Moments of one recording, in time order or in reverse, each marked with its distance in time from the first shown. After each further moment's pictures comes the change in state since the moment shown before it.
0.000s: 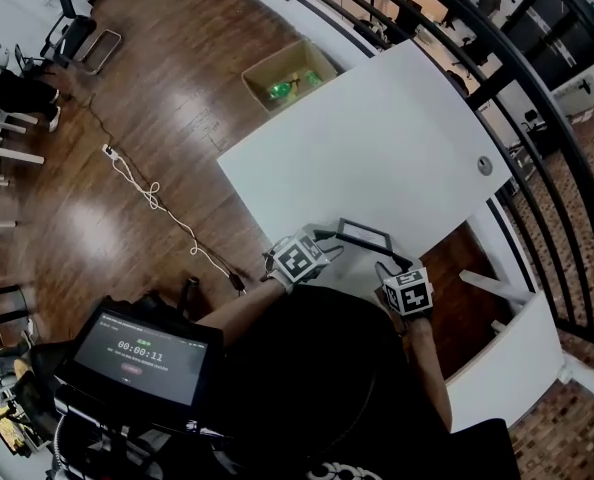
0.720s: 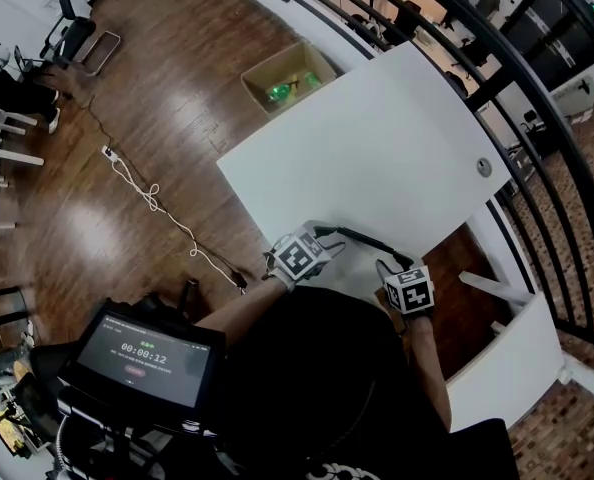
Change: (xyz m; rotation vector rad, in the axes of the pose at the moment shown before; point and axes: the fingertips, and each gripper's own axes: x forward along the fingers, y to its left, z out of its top) left arm -0.003 0.009 0.014 -0.012 -0.033 0.018; right arm -0.003 -0.004 0.012 0.004 -0.022 -0.004
